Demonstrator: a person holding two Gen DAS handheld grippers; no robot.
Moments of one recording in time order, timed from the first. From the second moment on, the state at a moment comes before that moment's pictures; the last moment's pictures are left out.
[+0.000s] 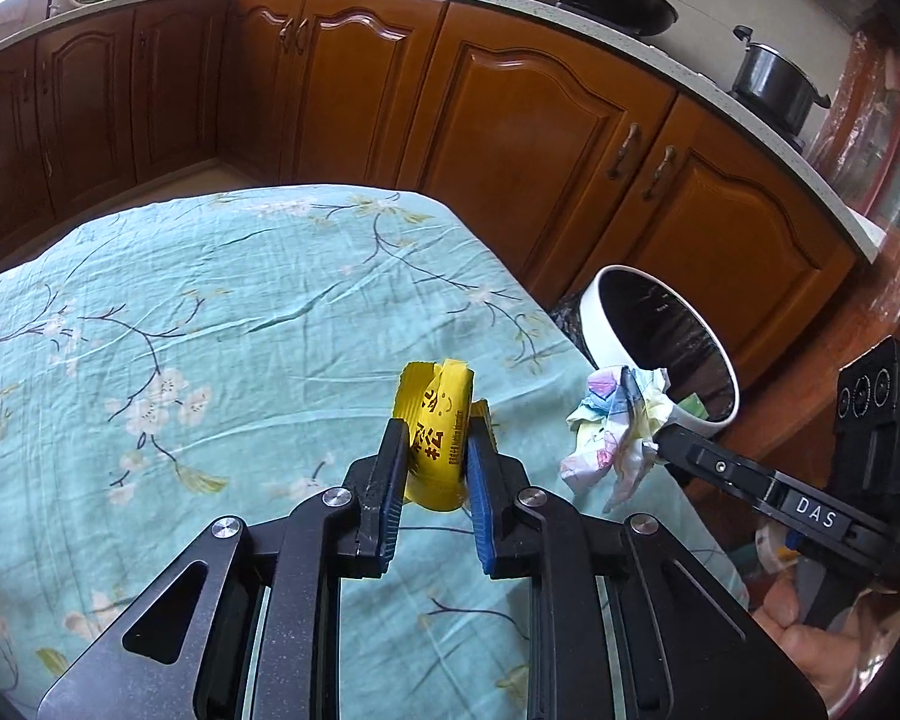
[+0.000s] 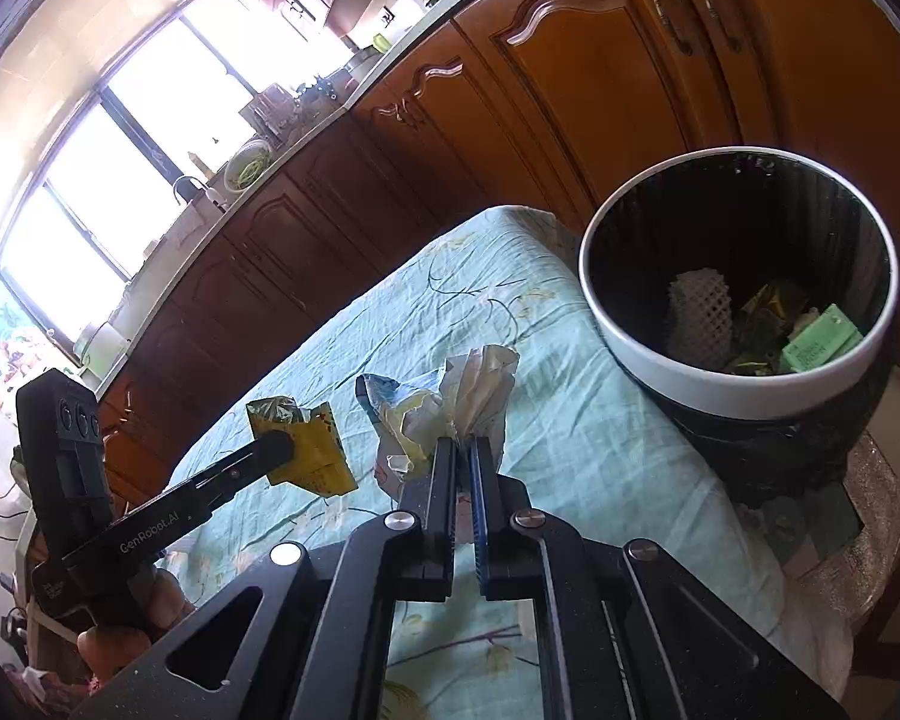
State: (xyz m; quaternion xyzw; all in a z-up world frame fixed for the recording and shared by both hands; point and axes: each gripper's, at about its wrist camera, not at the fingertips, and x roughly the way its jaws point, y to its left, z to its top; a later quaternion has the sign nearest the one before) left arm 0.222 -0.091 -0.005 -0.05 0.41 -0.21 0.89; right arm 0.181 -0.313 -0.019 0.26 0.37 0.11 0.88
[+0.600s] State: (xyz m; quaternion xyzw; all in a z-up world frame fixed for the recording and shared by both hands) left arm 0.196 -0.166 0.005 0.00 0.40 -0.26 0.88; right arm 0.138 -0.370 -0.019 0.28 0.34 0.06 0.89
